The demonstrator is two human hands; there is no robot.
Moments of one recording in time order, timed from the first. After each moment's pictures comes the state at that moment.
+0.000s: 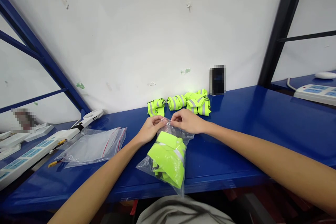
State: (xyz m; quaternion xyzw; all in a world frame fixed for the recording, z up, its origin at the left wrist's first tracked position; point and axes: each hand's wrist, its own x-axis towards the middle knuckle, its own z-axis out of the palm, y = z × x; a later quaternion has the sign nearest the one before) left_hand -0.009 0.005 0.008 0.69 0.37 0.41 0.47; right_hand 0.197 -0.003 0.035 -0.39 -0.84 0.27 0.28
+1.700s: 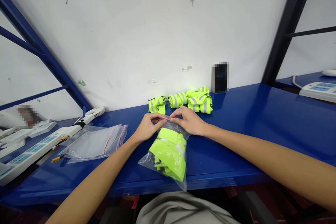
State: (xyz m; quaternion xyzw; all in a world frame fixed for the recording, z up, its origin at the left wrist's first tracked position) left_hand -0.018 -0.002 0.020 0.78 0.38 0.39 0.31; right_hand 0.193 -0.004 0.023 -0.38 -0.83 0.20 0.36
